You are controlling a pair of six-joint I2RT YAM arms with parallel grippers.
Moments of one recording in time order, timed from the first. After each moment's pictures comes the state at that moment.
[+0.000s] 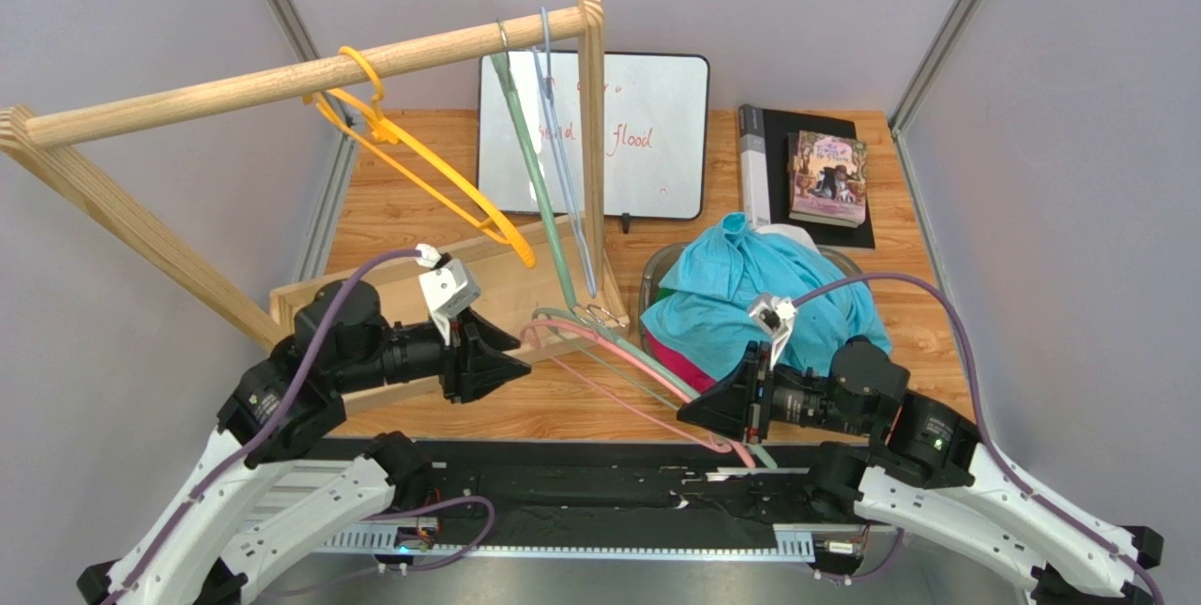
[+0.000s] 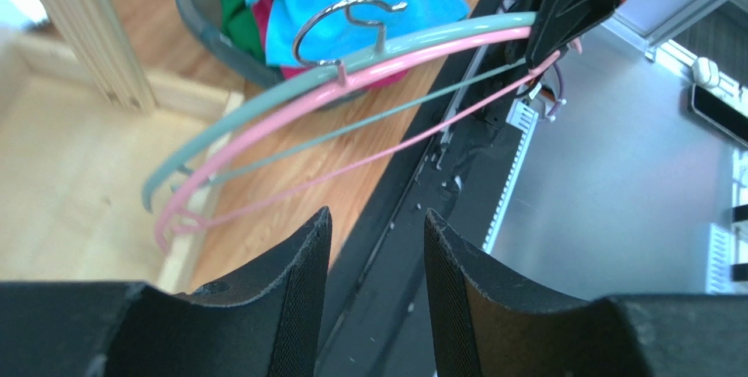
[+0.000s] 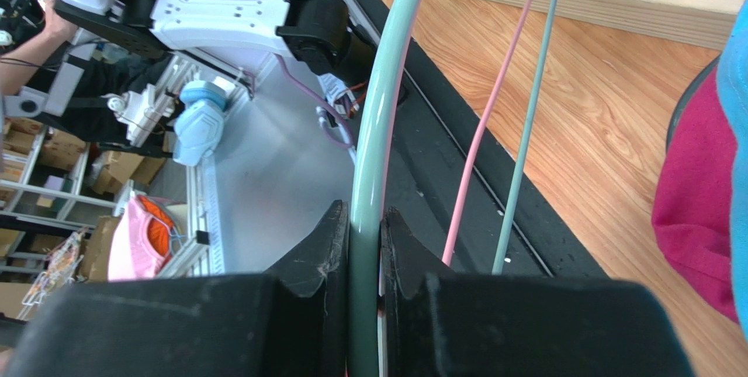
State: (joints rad) left arm -0.71 0.60 1.00 -0.77 0.46 -0.15; right arm 1.03 0.37 0.61 -0.45 -0.28 0.68
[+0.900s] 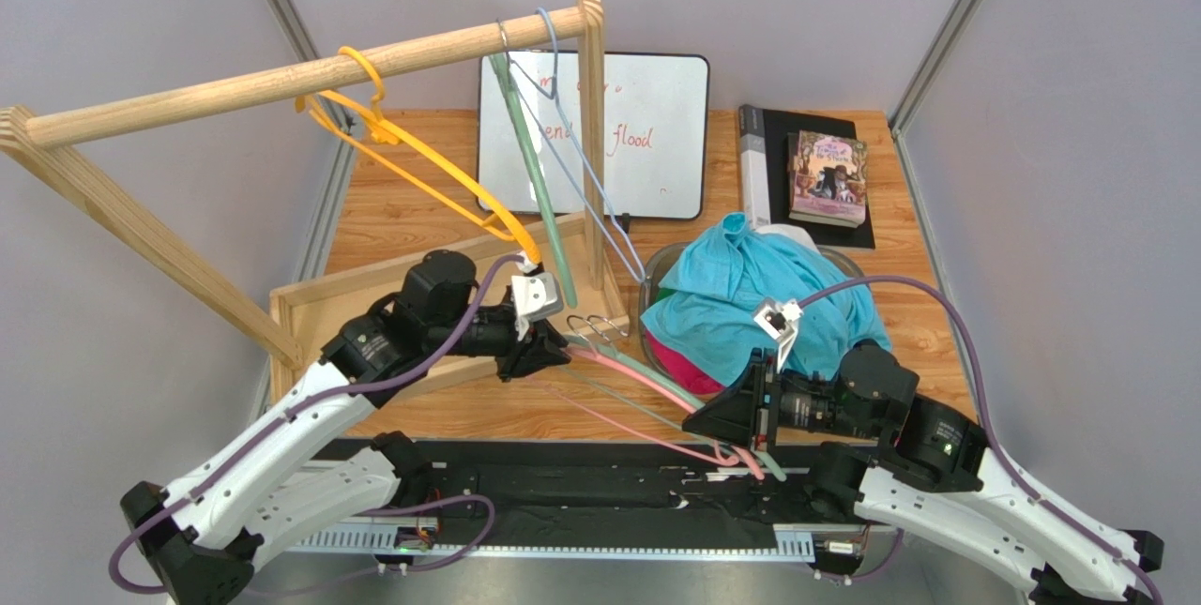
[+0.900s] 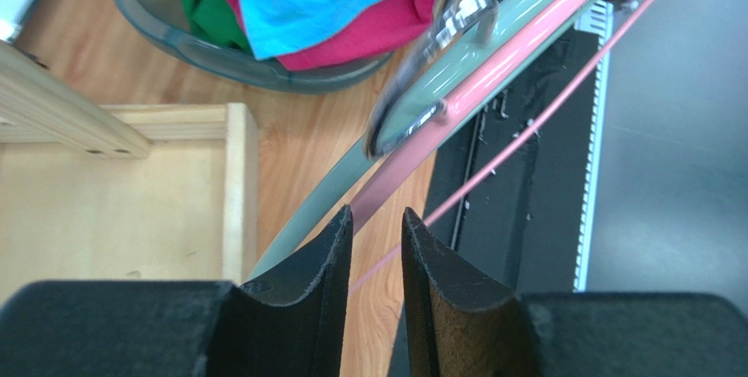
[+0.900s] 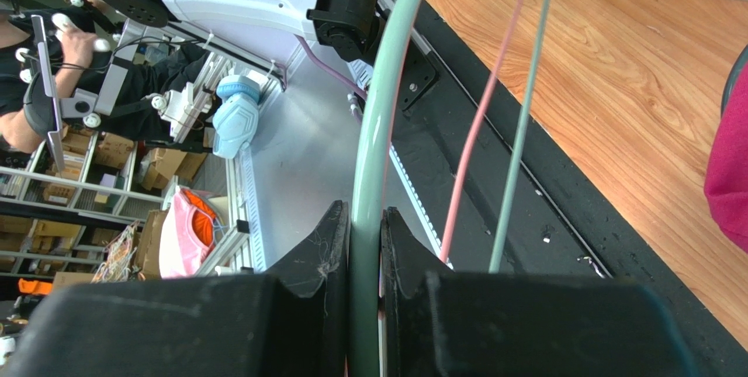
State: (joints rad) left arm -0.72 0.81 0.84 -0.54 0.58 0.22; right arm 1.03 0.34 0.63 -0.49 -0.32 0.77
